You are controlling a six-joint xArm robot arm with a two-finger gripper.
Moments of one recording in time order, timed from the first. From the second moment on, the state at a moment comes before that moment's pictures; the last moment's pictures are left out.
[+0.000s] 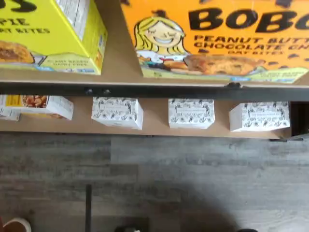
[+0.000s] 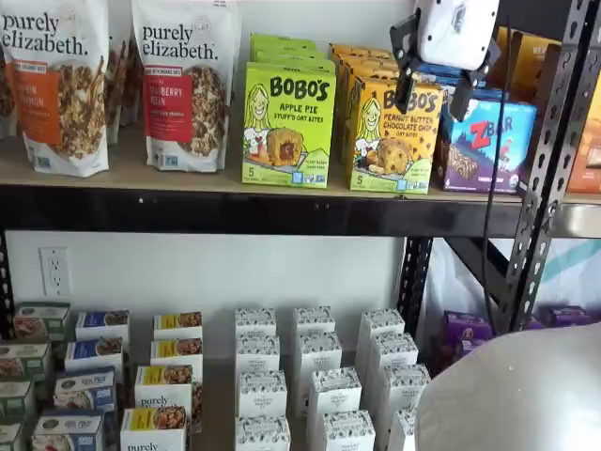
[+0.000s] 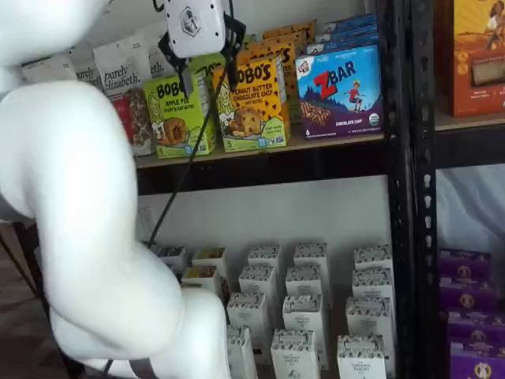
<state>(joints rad) 0.01 -0.62 -1.28 0.06 1.77 0.03</state>
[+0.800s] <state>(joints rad) 0.03 -0.57 -1.31 0.03 1.70 0.04</state>
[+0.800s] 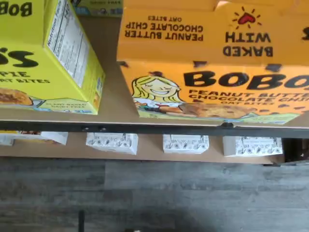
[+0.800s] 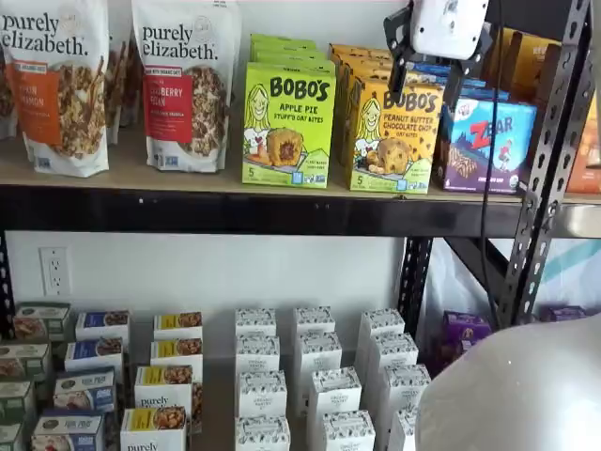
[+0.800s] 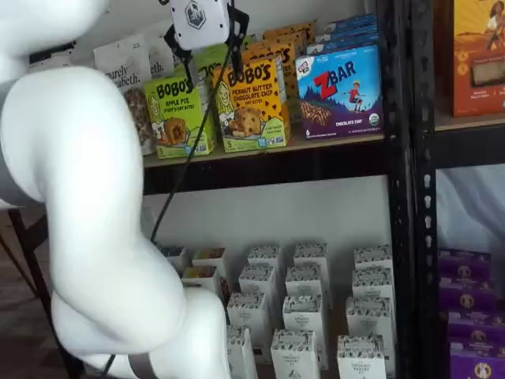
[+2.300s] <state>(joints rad) 0.08 -0.59 -1.30 -0.03 1.66 0.08</state>
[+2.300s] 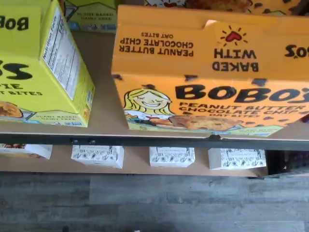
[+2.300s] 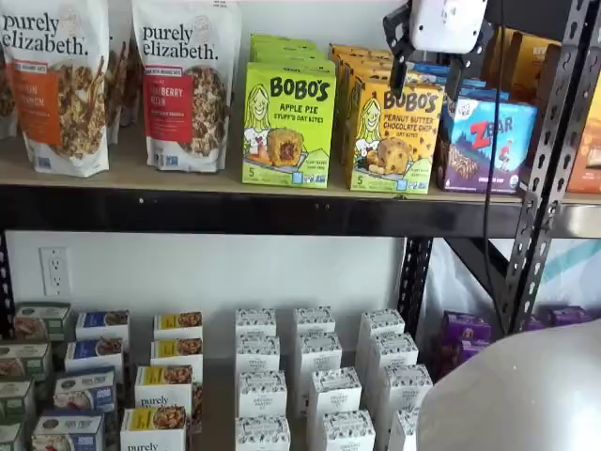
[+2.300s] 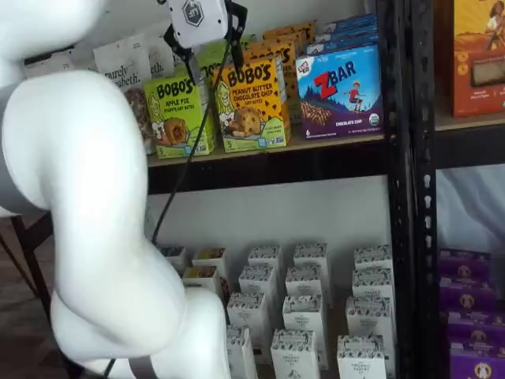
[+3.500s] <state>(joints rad) 0.06 -0.55 -1.30 -0.01 1.59 0.06</state>
